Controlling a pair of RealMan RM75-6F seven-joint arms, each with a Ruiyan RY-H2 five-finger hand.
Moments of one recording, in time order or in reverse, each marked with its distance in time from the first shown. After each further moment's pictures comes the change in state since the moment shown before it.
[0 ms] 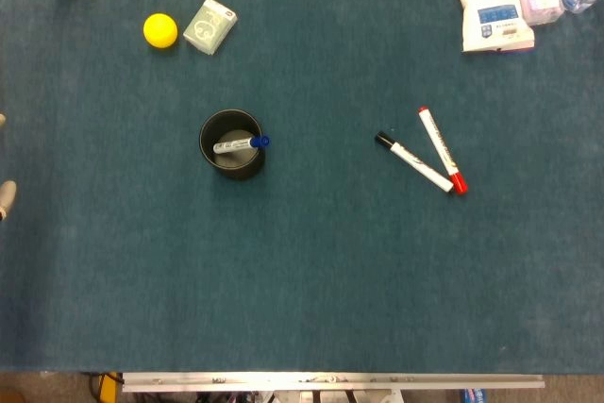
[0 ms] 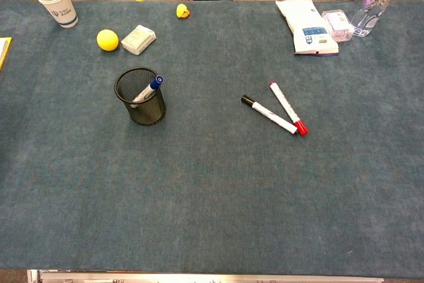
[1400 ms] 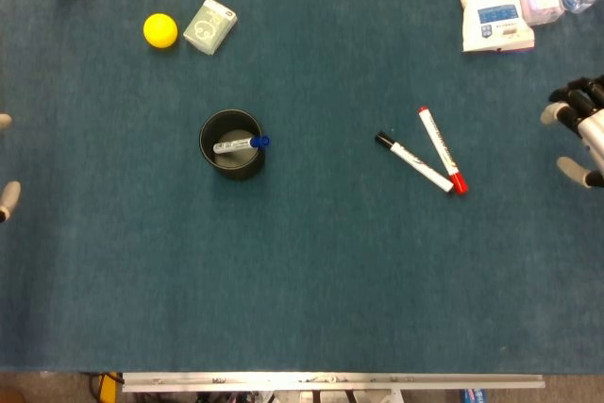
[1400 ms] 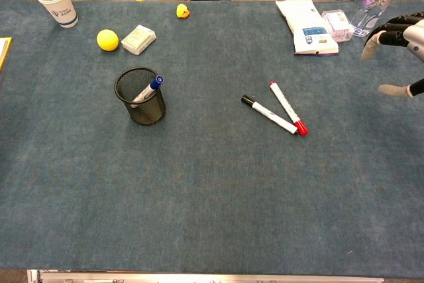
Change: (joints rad) left arm -0.012 0.009 0.005 0.006 0.015 -0.015 -0.033; right arm 0.277 -0.059 -0.001 0.026 -0.153 -0.277 -0.107
